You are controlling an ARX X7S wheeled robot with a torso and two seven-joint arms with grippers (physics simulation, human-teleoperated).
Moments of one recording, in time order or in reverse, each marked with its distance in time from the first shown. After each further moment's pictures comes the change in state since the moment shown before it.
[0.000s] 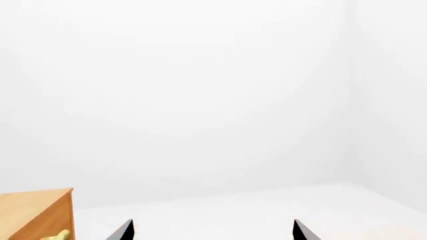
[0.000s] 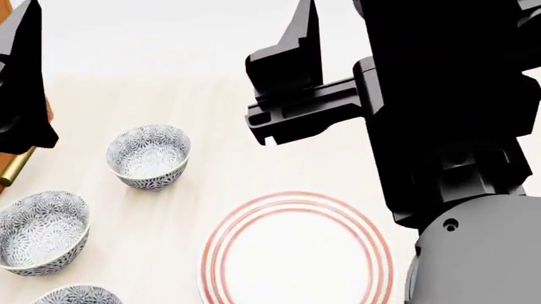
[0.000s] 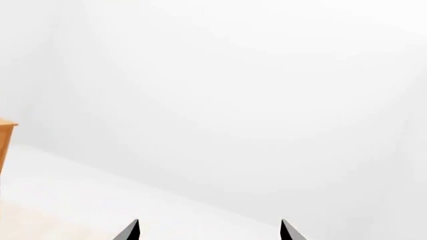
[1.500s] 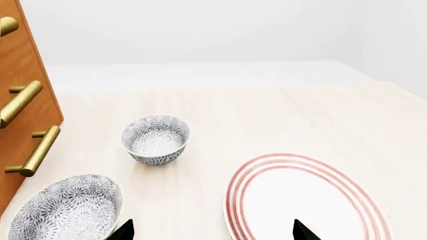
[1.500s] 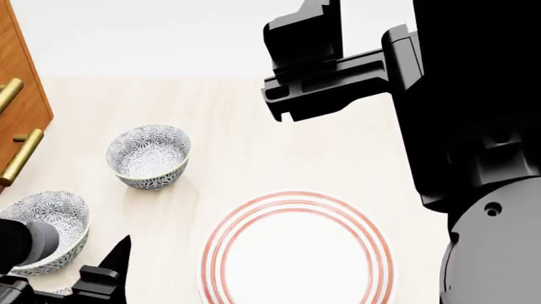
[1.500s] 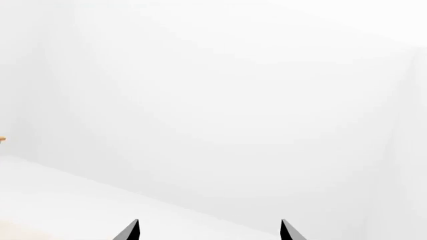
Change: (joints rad) left arm 0.614 -0.032 0.056 0.080 0.083 0.084 0.061; right arm 0.073 0.059 -0.025 0.021 0.047 -0.047 0.012
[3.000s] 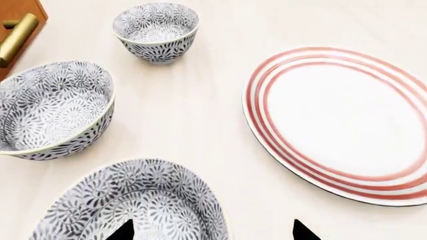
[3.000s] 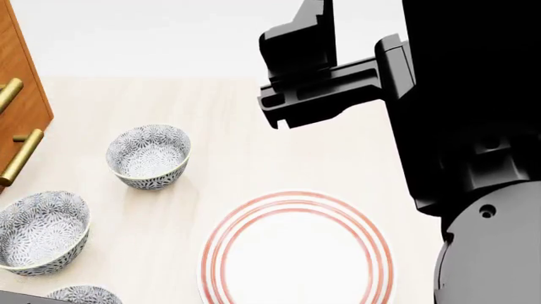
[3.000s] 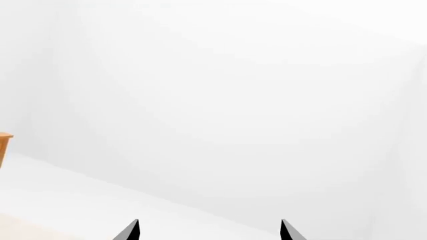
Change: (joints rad) left arm 0.345 0.016 0.114 -0.092 0.471 0.042 0.318; right arm -0.022 0.022 -0.034 -0.013 -0.041 -0.050 -0.047
